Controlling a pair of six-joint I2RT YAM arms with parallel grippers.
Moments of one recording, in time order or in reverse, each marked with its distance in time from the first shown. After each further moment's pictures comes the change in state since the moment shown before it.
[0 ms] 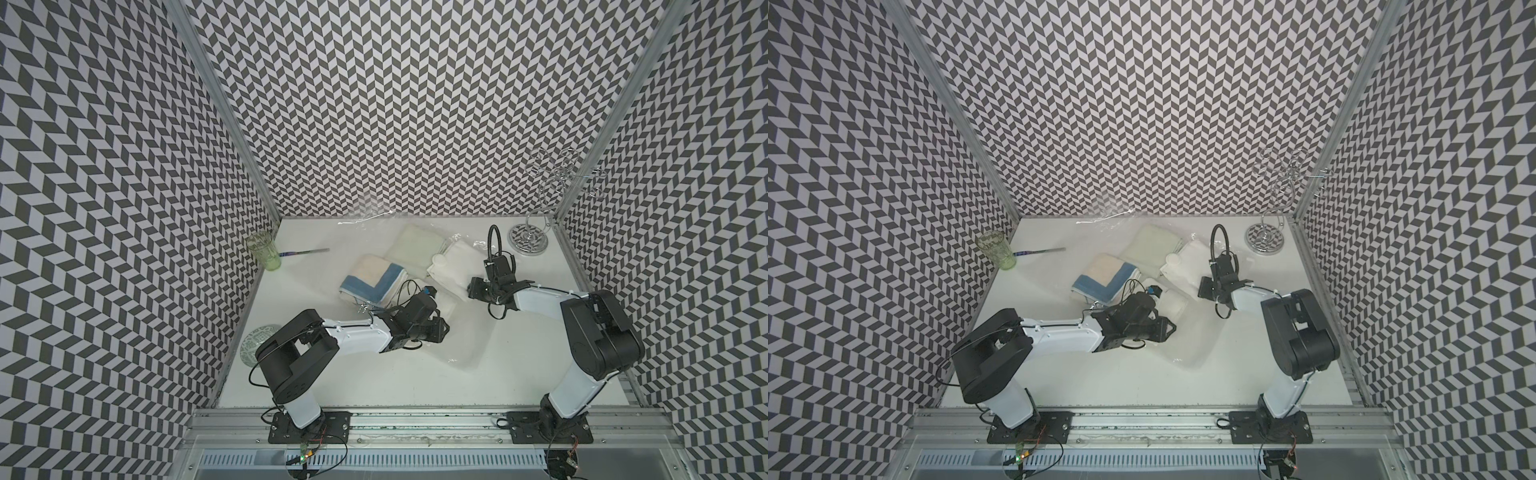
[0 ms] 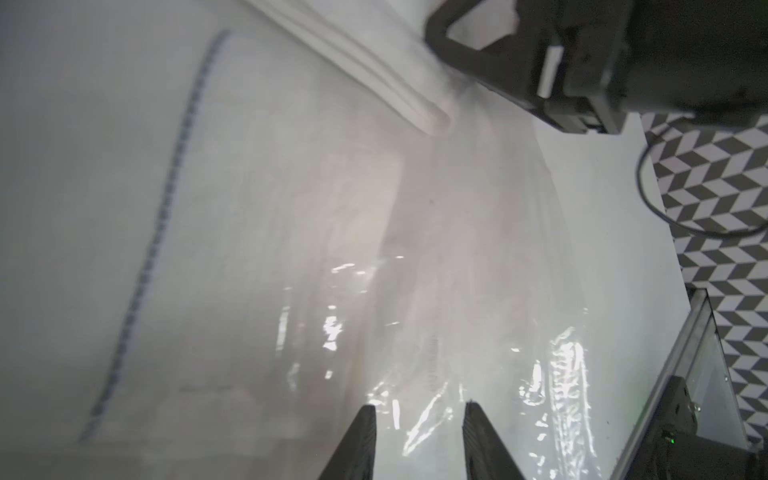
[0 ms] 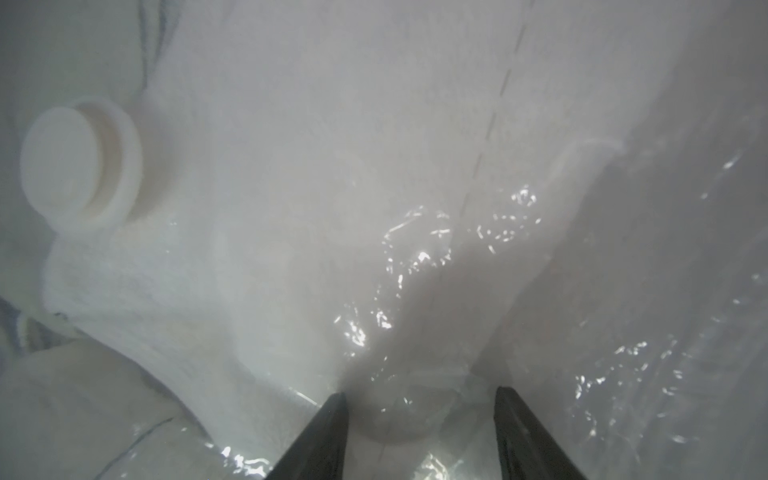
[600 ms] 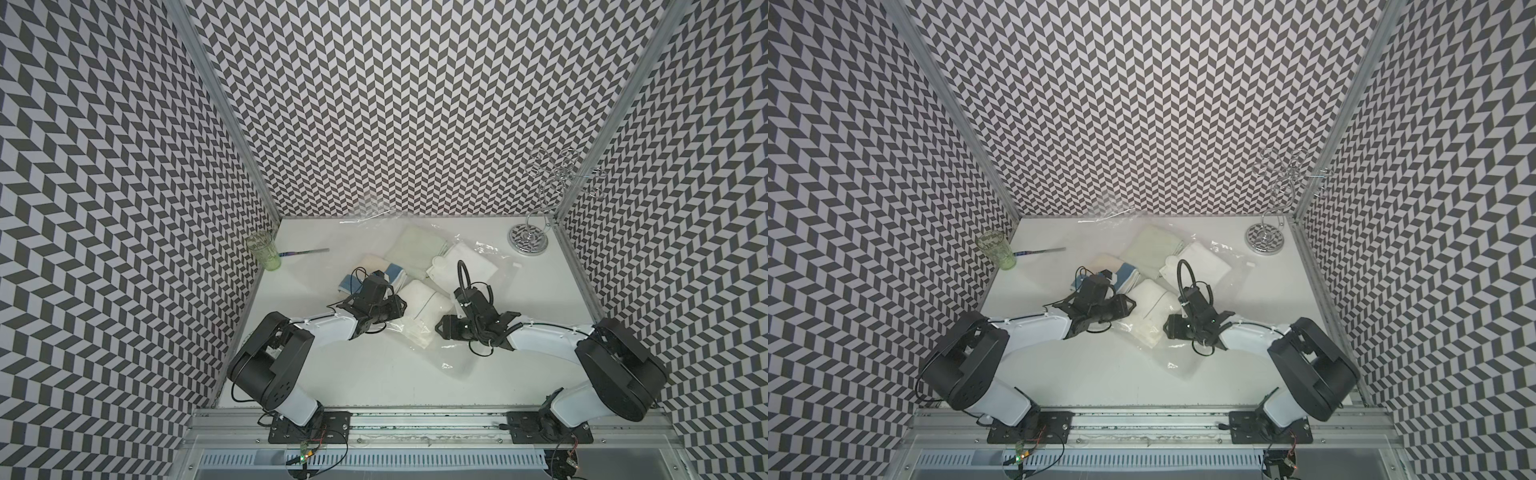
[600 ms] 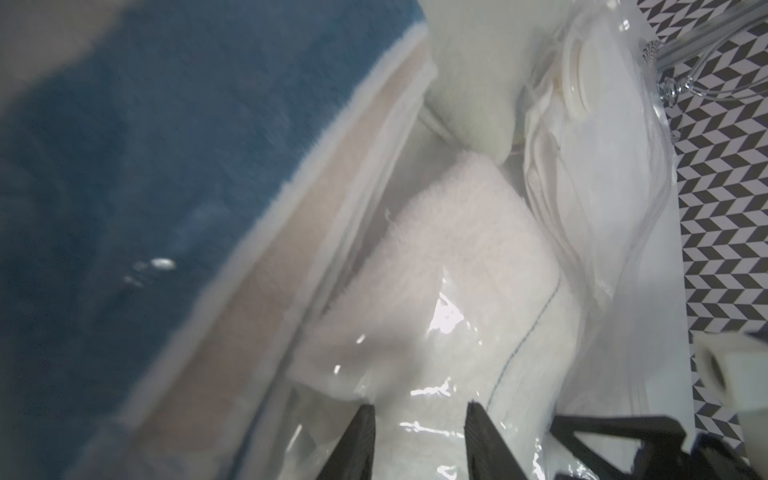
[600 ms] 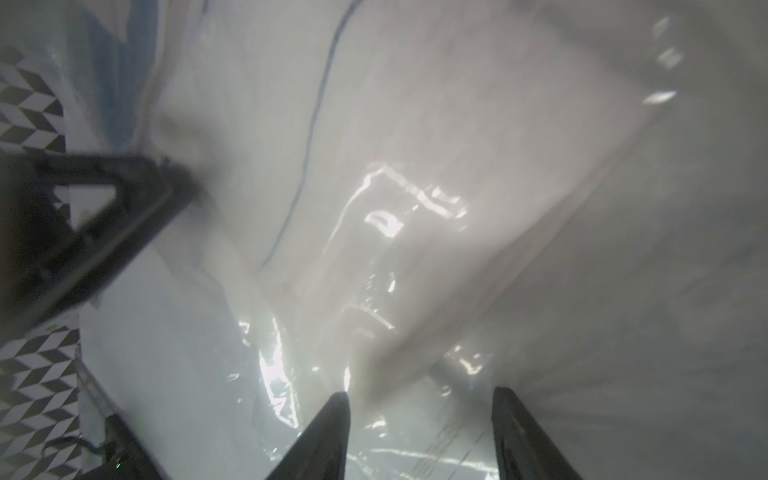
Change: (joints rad) left arm 0.364 -0.100 -0.093 -0.006 0.060 -0.008; right arm 0.411 -0.208 -0.206 -0.013 -0.199 0.218
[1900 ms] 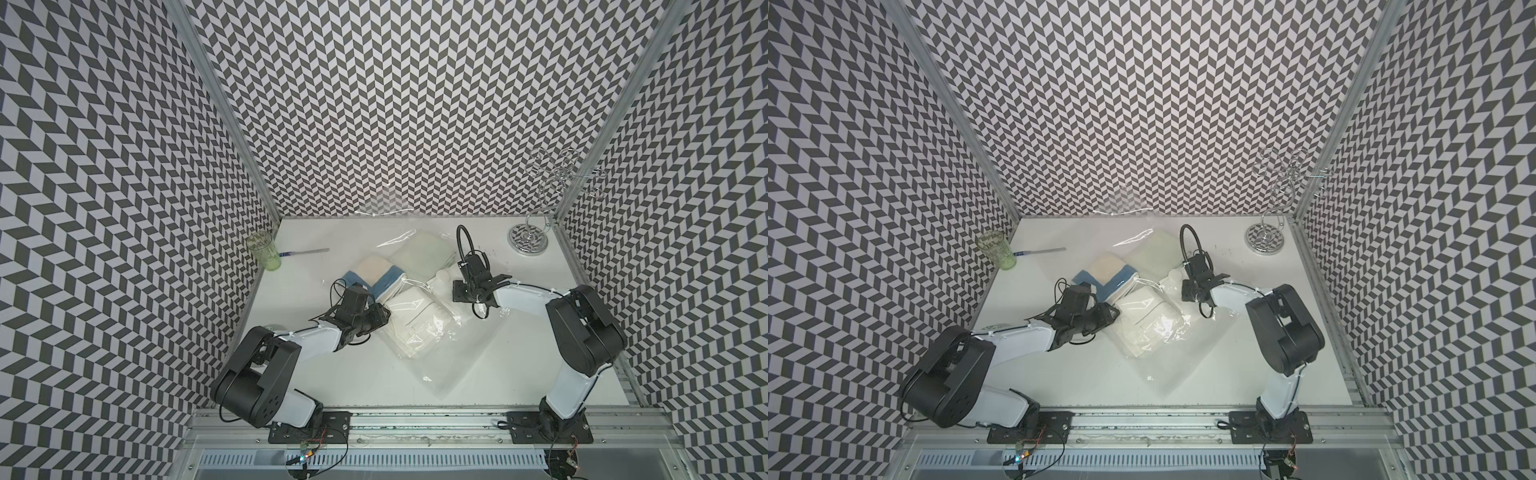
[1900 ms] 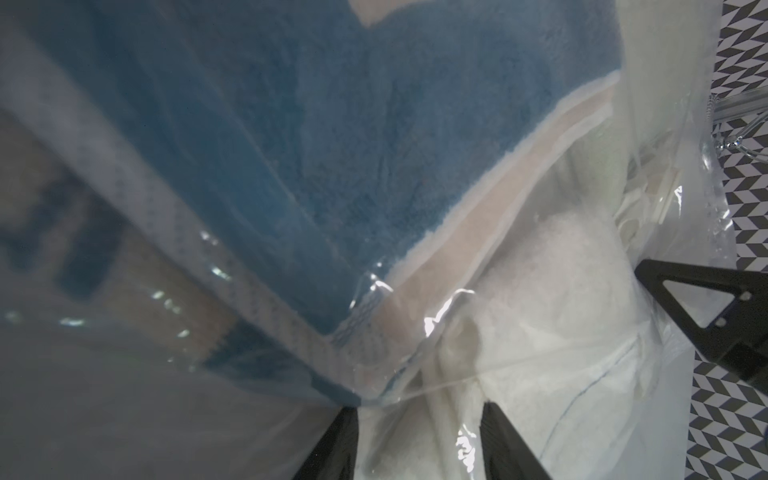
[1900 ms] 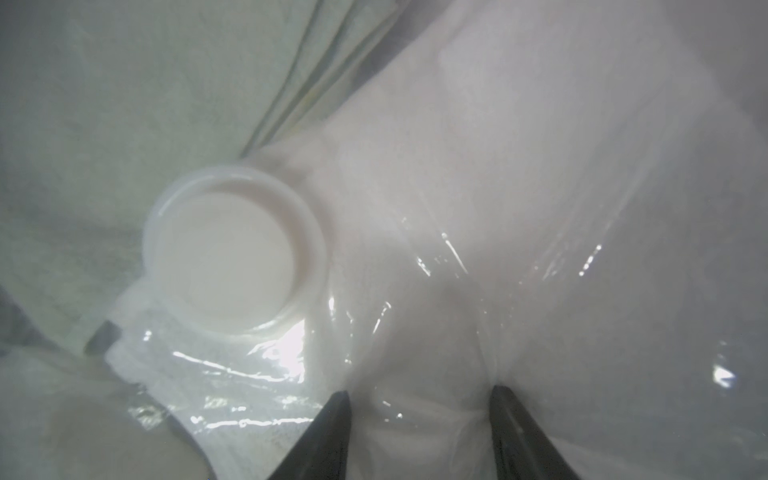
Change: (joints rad) left arm 0.088 -0.097 -0.180 0.032 0.027 -0.090; right arm -0.220 0.252 0.323 -0.171 0.321 -0.261
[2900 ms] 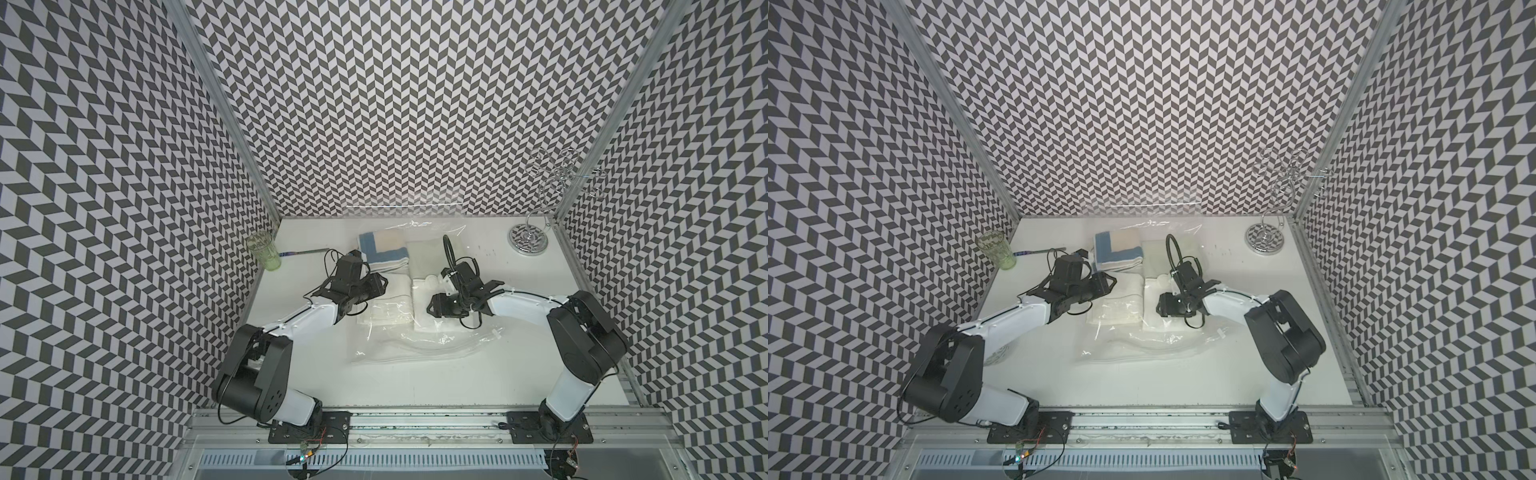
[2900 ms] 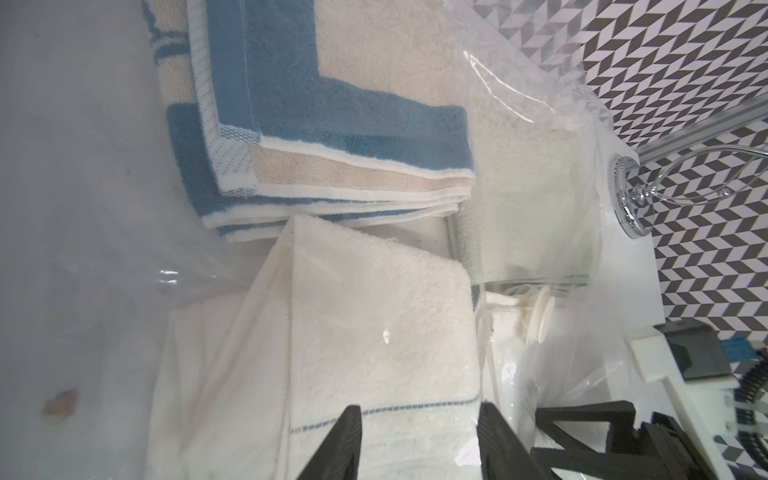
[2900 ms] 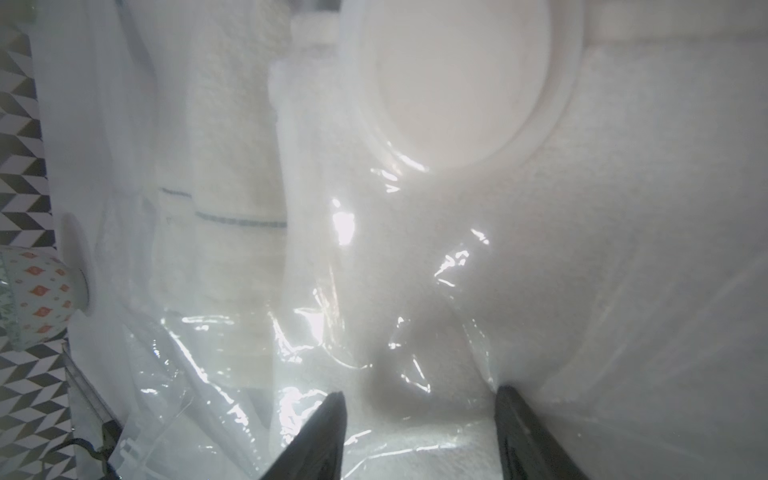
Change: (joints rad) left arm 0.091 -0.057 0.246 -0.175 0.008 0.189; right arm 0.087 -0.040 0.016 -0.068 -0.375 0.032
